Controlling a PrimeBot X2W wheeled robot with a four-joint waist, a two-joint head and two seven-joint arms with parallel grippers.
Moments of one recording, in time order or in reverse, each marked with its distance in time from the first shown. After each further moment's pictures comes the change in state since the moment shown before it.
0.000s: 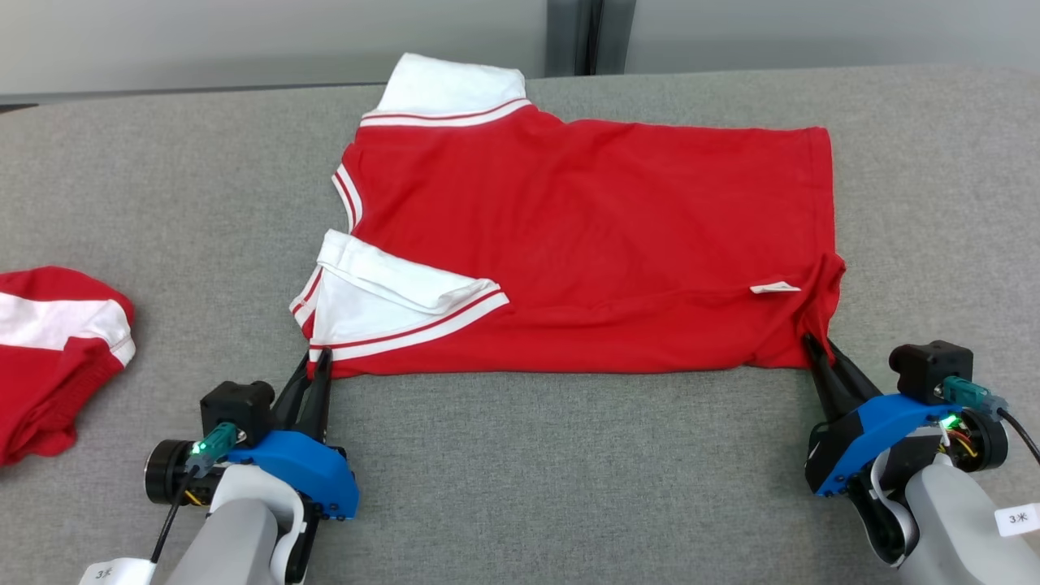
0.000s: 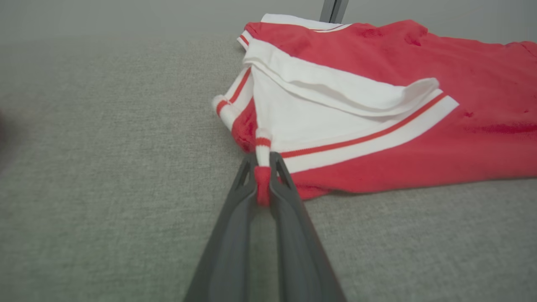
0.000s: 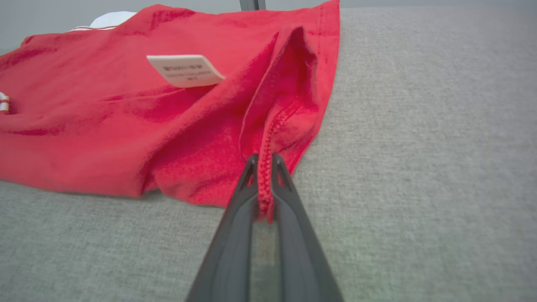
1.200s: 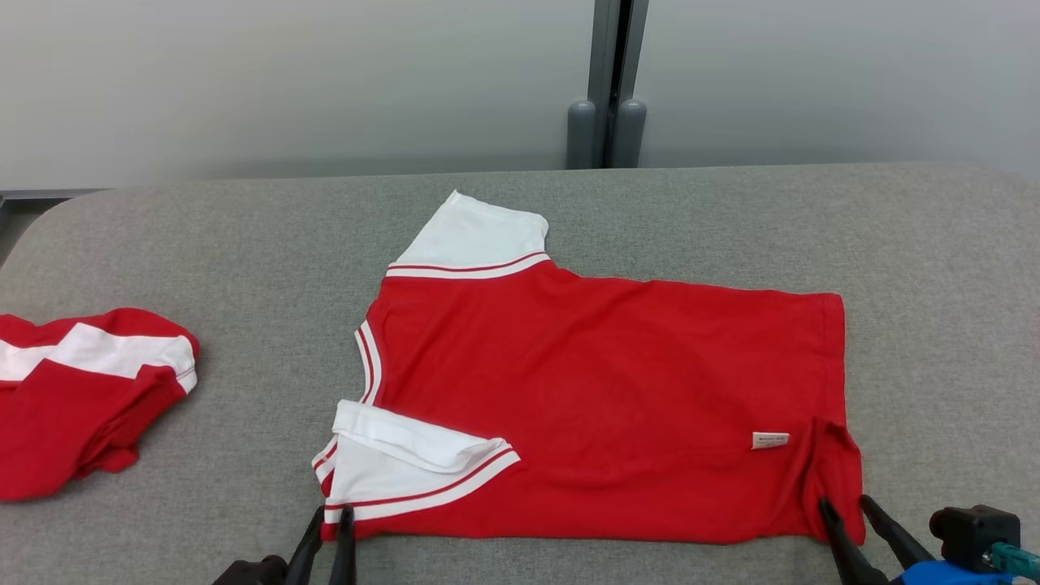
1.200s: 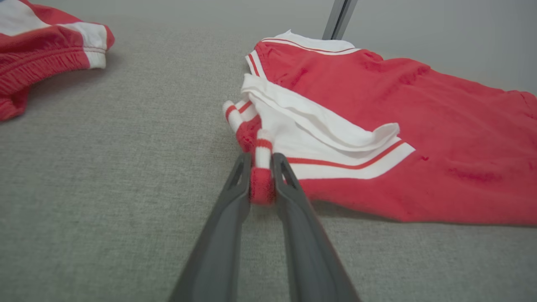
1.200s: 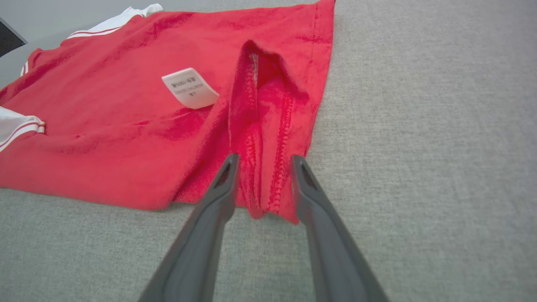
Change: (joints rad) left arm 0.487 -0.008 0.028 -0.450 -0.029 0.121 0.069; right arm 0.505 0.026 -0.150 -0.458 0.002 0.000 0.201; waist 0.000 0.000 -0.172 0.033
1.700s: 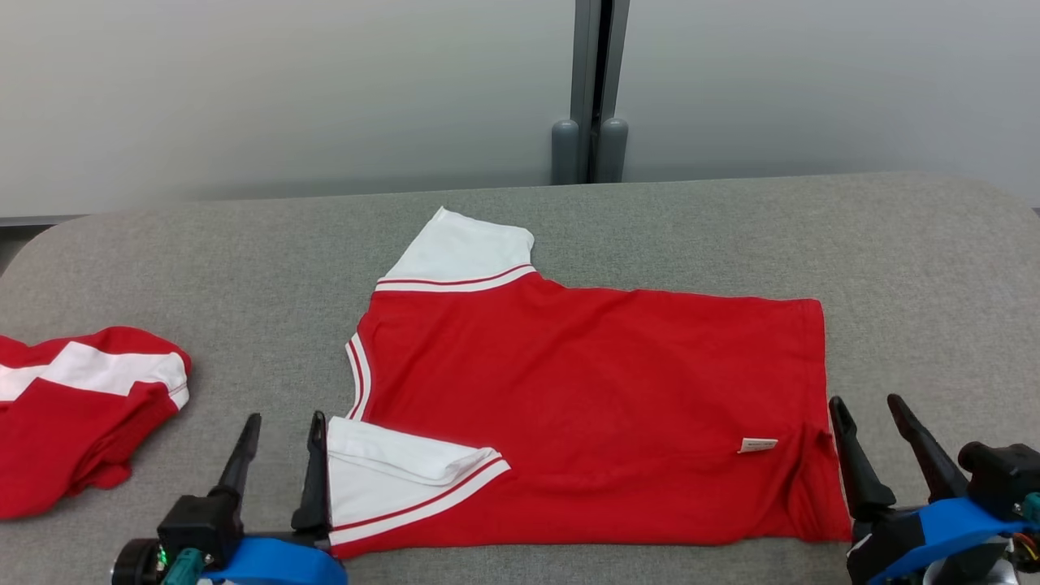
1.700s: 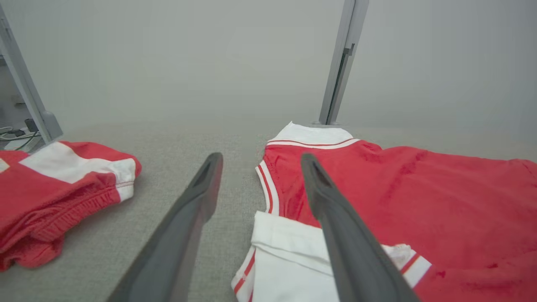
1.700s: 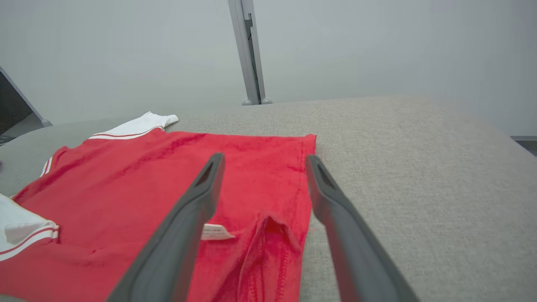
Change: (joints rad) left arm -0.106 0.023 0.063 -0.033 0.063 0.006 -0.068; right arm -0.101 0.040 -0.051 -0.066 -0.070 0.000 -0.116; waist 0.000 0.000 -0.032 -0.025
